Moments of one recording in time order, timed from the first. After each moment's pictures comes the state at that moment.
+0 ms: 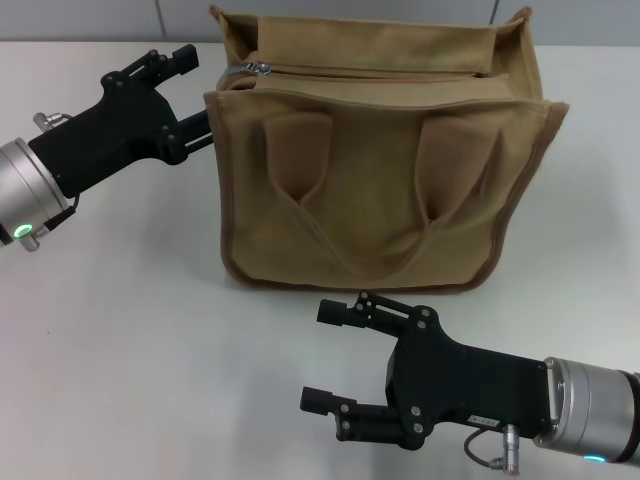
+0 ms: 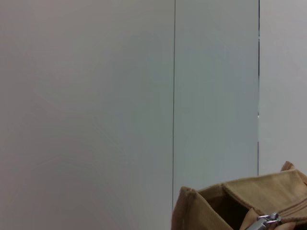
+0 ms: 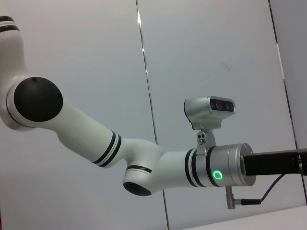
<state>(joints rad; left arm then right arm) -0.45 -2.08 0.85 0.50 1.39 1.37 -0.94 0.54 2.09 -0.24 0.12 -2.34 -1.66 0.51</state>
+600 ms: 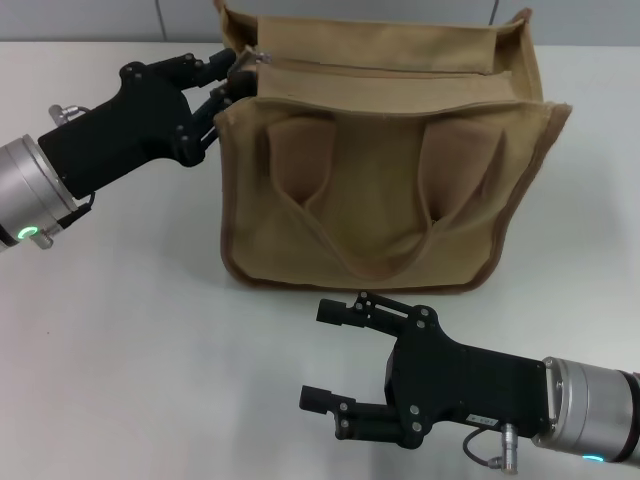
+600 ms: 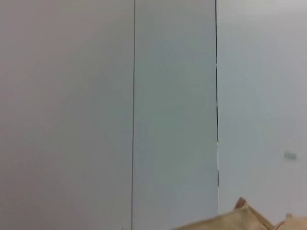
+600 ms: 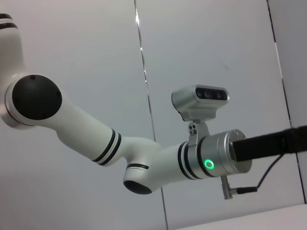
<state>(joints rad) -0.46 -2.08 0.87 0.49 1.37 1.50 -0.94 0.54 2.09 -0.23 0.12 -2.34 -1.65 0.51</state>
